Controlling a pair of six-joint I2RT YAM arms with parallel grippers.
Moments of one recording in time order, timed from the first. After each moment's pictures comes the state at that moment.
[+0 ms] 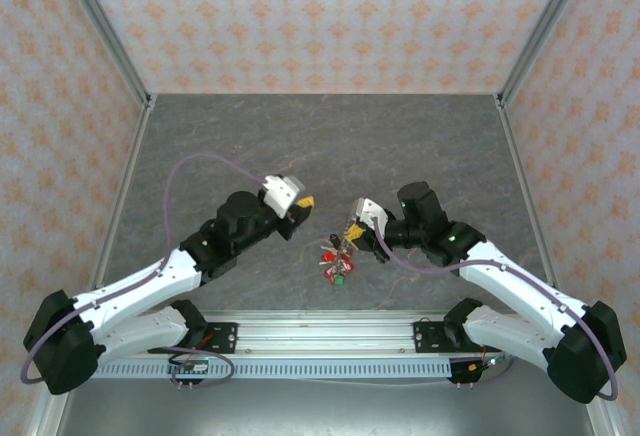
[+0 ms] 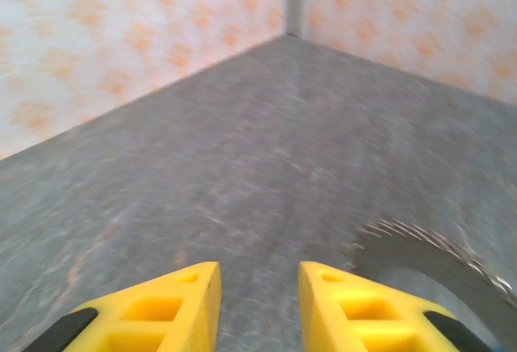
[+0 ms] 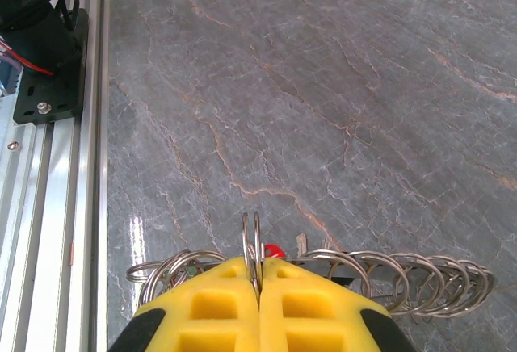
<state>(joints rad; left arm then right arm) -0.70 1.00 0.59 0.16 -0.04 0.00 0.63 0.97 0.66 -0.34 -0.59 -0.39</state>
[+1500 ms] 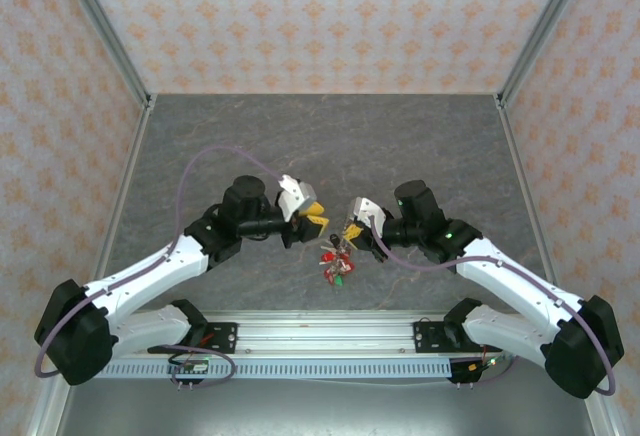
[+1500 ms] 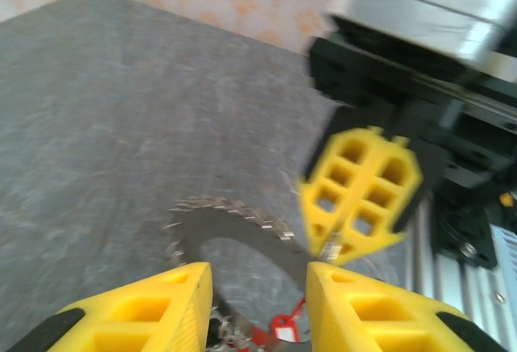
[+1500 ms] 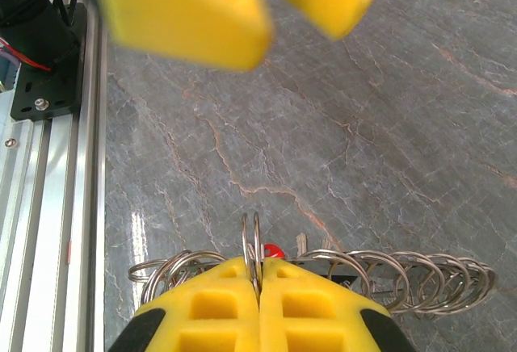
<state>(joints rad) -0.66 1.11 0.70 0.00 0.54 0.07 0.64 1.00 0.67 -0.34 -0.59 -0.40</state>
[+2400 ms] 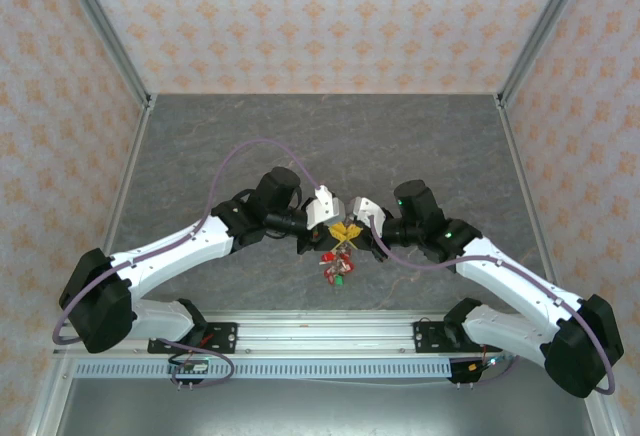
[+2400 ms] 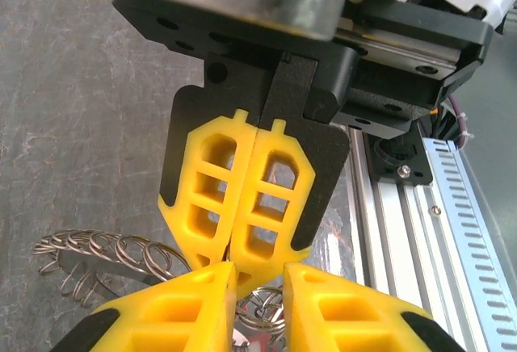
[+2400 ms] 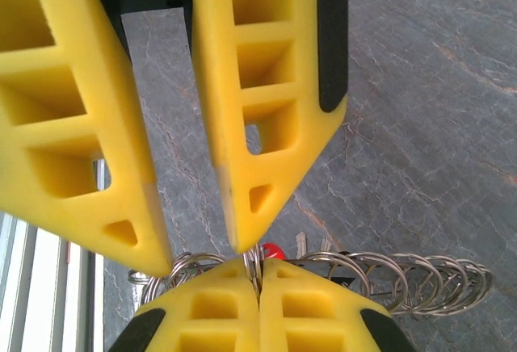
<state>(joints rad) -0.74 1.31 0.90 -0.24 0.65 0.29 0.64 1.01 0.67 -0.34 -0.59 -0.40</state>
